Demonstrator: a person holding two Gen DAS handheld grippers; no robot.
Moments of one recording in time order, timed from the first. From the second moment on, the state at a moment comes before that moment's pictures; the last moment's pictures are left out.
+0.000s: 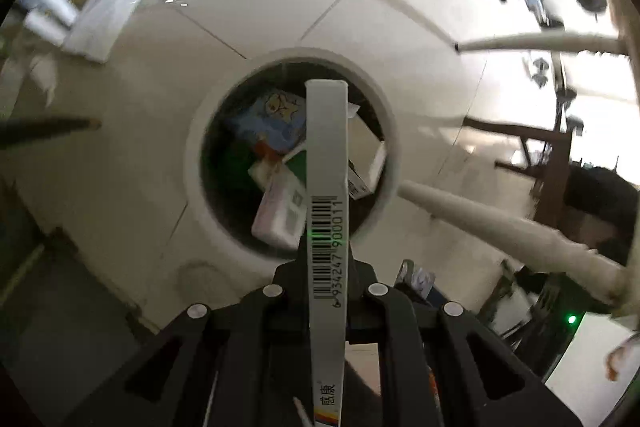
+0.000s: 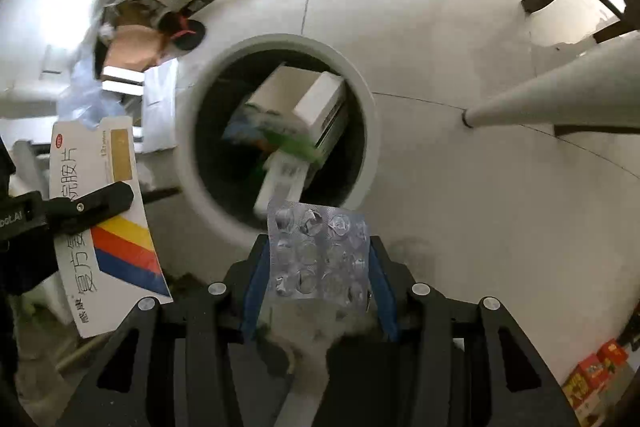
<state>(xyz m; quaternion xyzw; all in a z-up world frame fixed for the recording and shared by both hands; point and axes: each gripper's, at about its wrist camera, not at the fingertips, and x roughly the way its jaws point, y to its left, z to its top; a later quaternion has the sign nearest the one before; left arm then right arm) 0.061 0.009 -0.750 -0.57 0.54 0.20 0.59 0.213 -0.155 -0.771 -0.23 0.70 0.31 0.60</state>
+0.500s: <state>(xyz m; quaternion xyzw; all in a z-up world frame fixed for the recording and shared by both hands) 0.070 0.012 -0.769 -0.51 0.59 0.22 0.59 0.212 -0.133 -0.829 -0.21 0.70 0.36 0.57</state>
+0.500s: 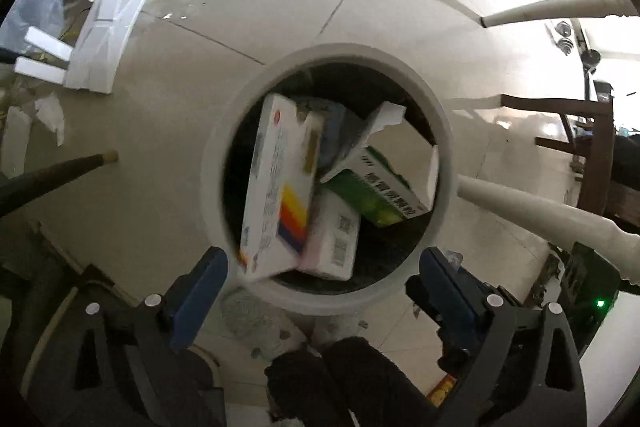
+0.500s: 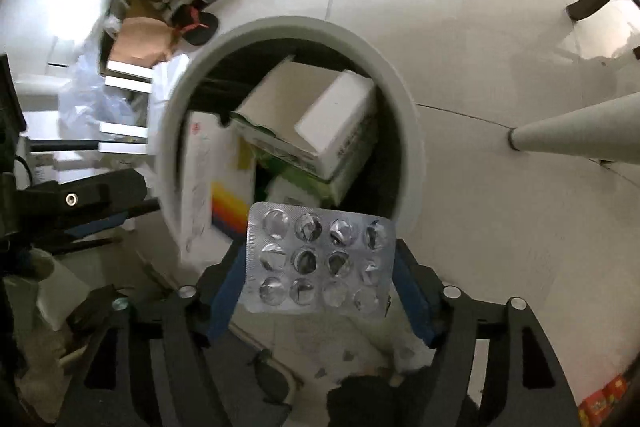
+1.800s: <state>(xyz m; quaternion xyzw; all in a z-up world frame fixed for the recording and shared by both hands) 0.012 -0.094 -0.312 -0.30 0.63 0.25 0.68 0.167 -0.240 -0.325 -0.18 0.66 0.33 0.65</state>
